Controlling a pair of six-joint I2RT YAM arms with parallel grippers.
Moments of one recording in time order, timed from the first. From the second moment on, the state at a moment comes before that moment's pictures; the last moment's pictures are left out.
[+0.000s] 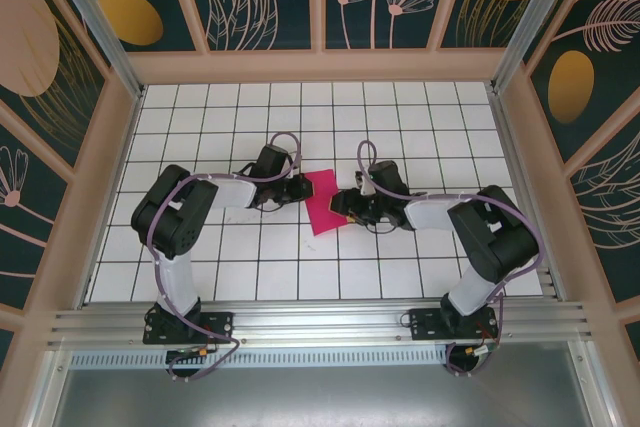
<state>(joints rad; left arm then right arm) -0.52 1.92 0.95 0.12 0.43 -0.66 0.55 1.65 0.66 0.21 -0.56 0.86</state>
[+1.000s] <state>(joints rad) -0.52 1.93 1.02 0.04 0.46 -0.51 0.46 1.80 0.80 0.13 -0.69 0.74</state>
